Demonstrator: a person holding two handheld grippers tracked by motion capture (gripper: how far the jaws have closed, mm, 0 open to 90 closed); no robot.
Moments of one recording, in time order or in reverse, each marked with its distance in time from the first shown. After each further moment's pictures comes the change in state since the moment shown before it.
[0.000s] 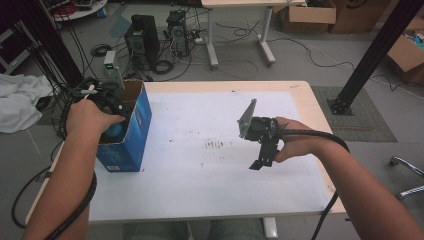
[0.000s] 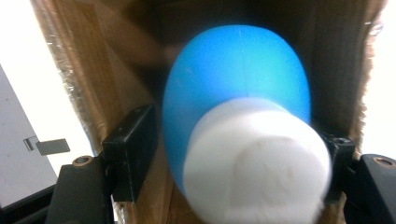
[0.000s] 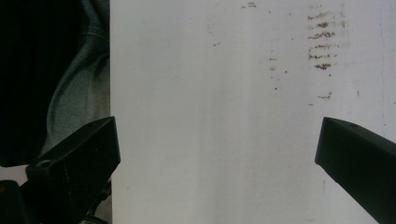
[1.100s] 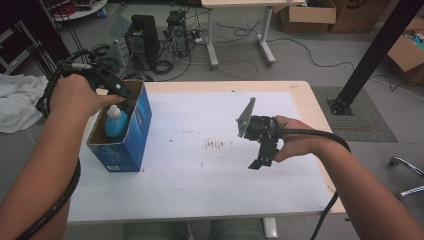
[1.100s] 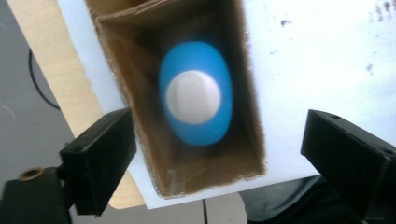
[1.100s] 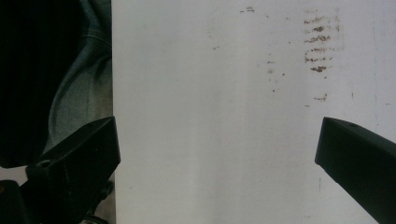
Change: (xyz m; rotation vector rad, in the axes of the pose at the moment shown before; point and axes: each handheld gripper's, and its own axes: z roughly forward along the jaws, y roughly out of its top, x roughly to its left) left arm -0.025 -0.010 -0.079 -0.059 0.017 0.131; right arm 0.004 0.006 -0.006 0.006 -0.013 0.006
